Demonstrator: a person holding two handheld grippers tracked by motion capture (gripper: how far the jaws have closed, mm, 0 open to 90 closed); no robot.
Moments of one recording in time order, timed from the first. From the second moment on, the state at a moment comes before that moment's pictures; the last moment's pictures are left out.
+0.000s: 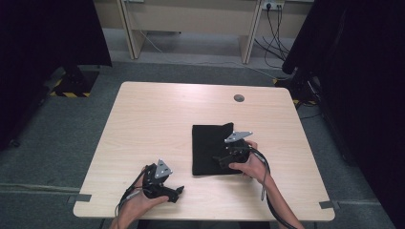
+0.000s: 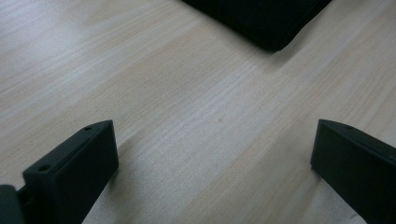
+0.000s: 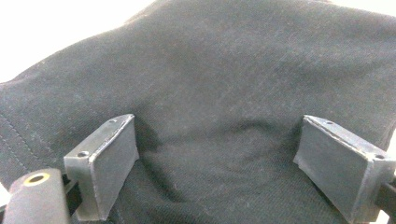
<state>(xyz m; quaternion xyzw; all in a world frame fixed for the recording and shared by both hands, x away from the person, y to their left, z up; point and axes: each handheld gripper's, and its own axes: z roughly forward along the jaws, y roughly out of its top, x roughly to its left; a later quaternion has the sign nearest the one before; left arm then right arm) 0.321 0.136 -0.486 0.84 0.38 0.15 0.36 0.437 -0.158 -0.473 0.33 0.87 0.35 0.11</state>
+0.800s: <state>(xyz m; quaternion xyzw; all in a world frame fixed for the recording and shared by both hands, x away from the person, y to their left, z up) 0.321 0.136 -0.486 0.84 0.38 0.15 0.36 0.422 -0.175 -0.450 0.35 0.84 0.40 0.11</state>
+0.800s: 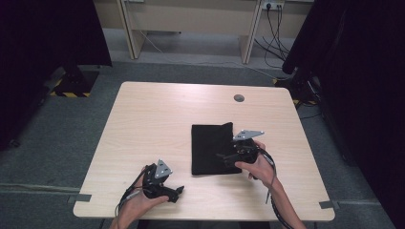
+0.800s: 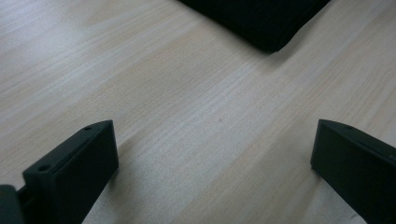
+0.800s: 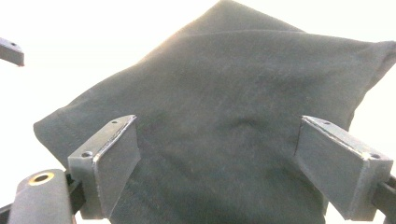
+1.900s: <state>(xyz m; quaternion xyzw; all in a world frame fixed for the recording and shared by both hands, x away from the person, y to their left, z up) 0.321 0.136 -0.486 0.84 0.38 0.15 0.36 0.396 -0.206 -0.453 0.35 0.83 0.41 0.13</state>
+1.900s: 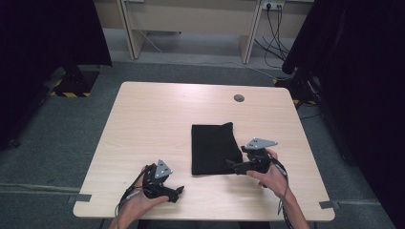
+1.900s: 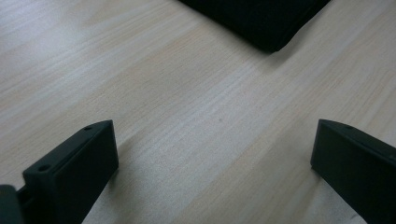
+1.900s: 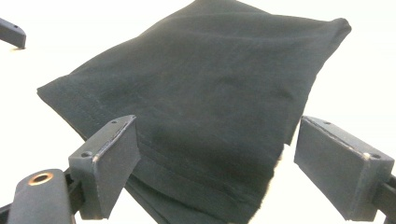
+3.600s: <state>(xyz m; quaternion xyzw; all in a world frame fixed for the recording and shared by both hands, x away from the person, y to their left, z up) 0.322 0.136 -0.486 0.84 0.38 0.15 0.36 0.354 -0.250 -0.471 0.36 0.84 0.39 0.14</state>
